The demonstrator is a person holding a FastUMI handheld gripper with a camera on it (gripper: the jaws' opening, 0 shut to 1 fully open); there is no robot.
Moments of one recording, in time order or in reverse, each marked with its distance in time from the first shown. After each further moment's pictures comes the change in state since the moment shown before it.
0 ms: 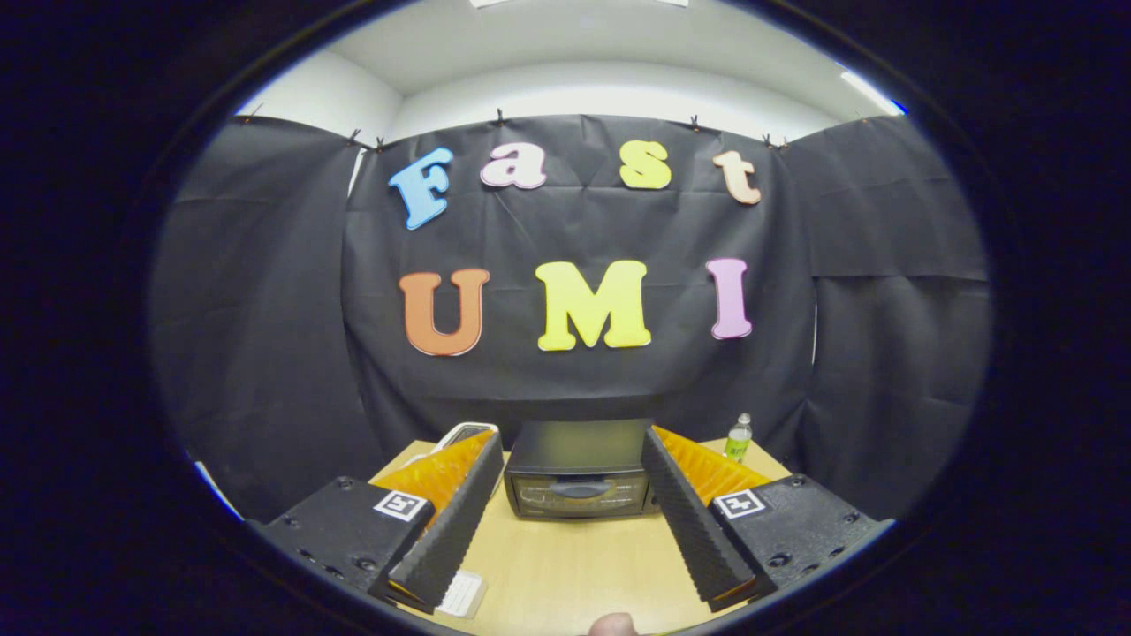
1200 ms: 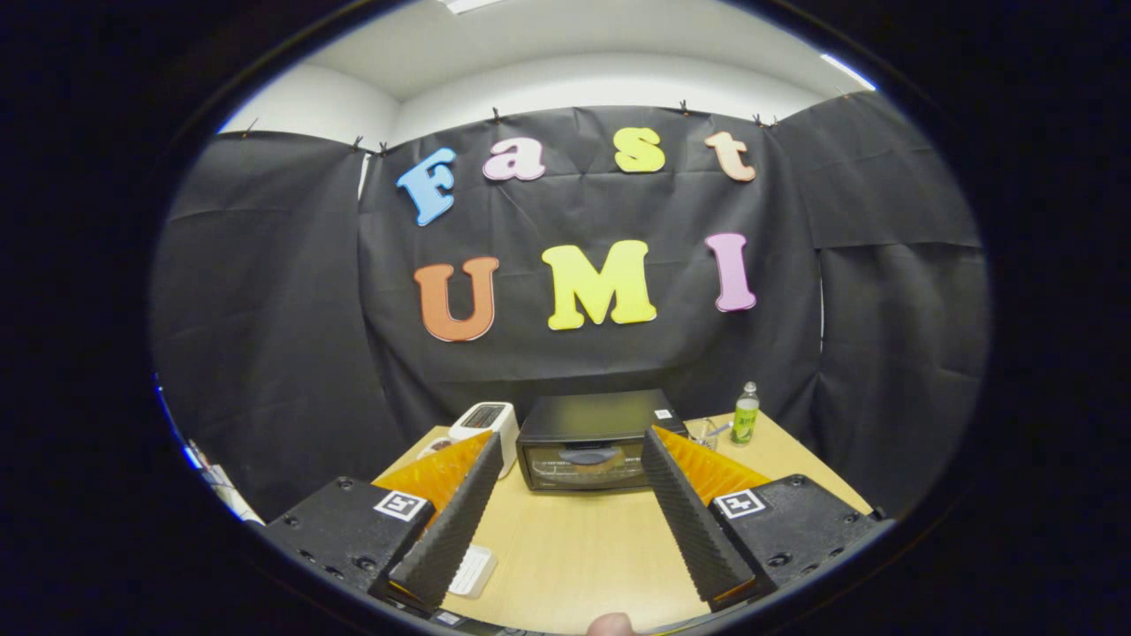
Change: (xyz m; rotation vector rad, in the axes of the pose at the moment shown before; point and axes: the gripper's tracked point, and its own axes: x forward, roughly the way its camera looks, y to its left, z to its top) arm -0.035 -0.019 -0.041 0.059 0.042 0.068
